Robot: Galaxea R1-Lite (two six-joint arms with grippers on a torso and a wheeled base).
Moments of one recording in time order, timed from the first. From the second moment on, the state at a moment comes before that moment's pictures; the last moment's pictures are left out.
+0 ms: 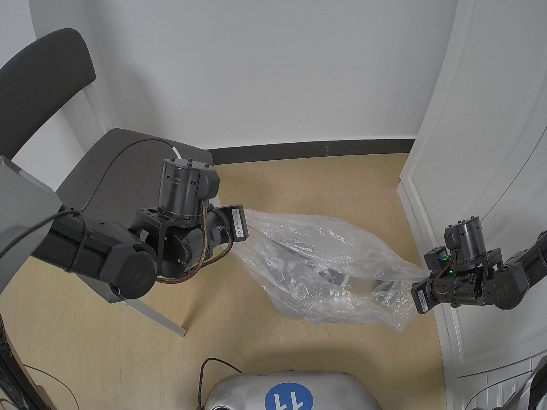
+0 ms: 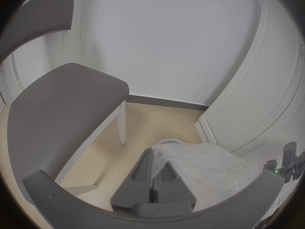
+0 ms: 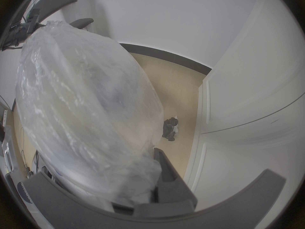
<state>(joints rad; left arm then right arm) -0.59 1.94 -1.02 -0.51 0.31 -0.40 0.33 1.80 -0.60 -0.43 -0.18 -0.18</state>
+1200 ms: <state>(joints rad) -0.53 1.99 -1.03 -0.66 0.29 -0.36 0.29 1.81 -0.52 -0.92 -0.09 -0.20</state>
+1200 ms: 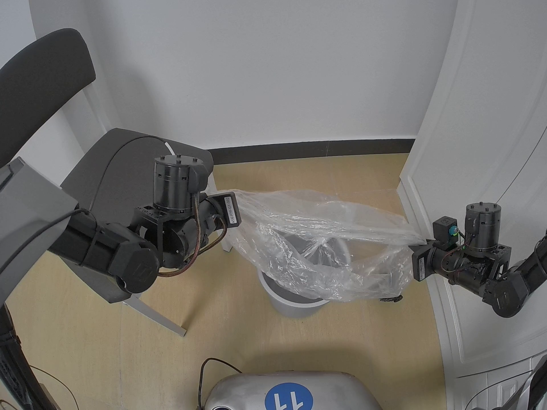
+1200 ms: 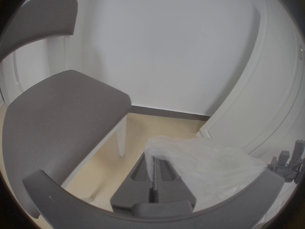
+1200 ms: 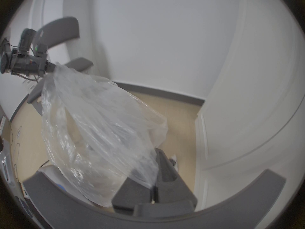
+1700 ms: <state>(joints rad) -0.68 1.99 -0.93 -0.82 0.23 -0.34 0.35 1.98 -0.41 -1.38 0.00 -0.26</state>
